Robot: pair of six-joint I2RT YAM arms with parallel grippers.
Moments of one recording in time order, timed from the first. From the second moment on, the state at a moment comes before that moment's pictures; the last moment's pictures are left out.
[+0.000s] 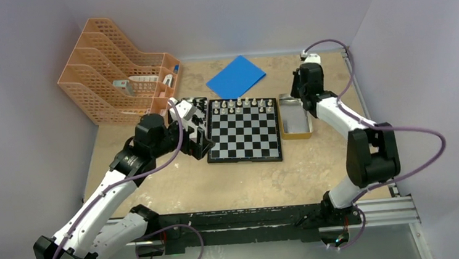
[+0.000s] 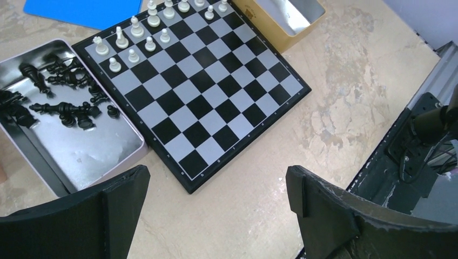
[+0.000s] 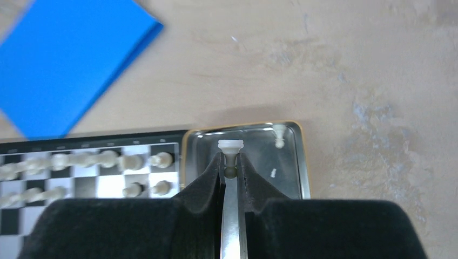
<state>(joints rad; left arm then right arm) -0.53 0.90 0.82 -0.34 0.31 -0.11 0.17 1.64 1.07 -0.03 0.22 0.24</state>
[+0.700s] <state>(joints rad) -0.54 1.03 0.85 -0.06 0.82 0.31 0.38 1.31 0.99 -0.04 -0.56 0.25</state>
